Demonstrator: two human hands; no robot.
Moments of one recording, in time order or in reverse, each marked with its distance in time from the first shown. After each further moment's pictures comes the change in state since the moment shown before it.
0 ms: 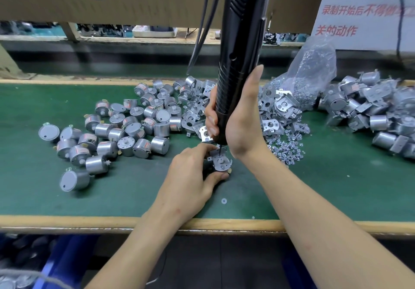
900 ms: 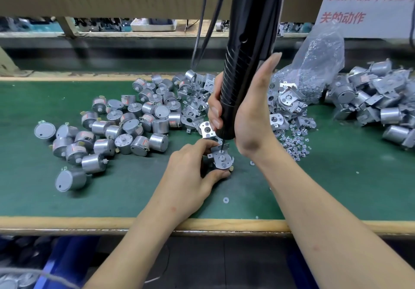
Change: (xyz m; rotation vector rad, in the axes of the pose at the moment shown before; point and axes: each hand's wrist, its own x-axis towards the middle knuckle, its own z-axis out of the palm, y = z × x) left_hand 0.001 -0.003 -0.002 -0.027 -0.059 -0.043; right_hand 0.002 -0.002 -0.008 0.015 -0.056 -0.033
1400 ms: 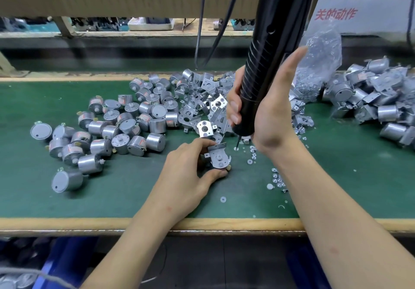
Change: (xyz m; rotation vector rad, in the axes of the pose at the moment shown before) left_hand 0.000 -0.002 0.000 0.010 -0.007 0.017; right_hand -0.005 -0.012 -0.026 -0.024 0.055 -0.017
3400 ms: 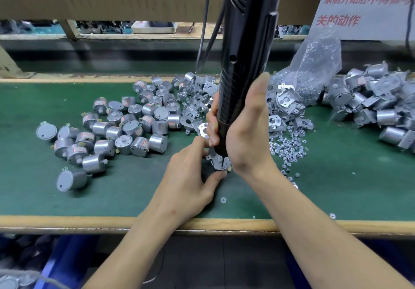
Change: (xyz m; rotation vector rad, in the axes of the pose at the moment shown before) left_hand -0.003 0.005 0.000 -0.019 0.033 0.093; right_hand -0.025 0.007 0.042 -0.103 0.112 -0.006
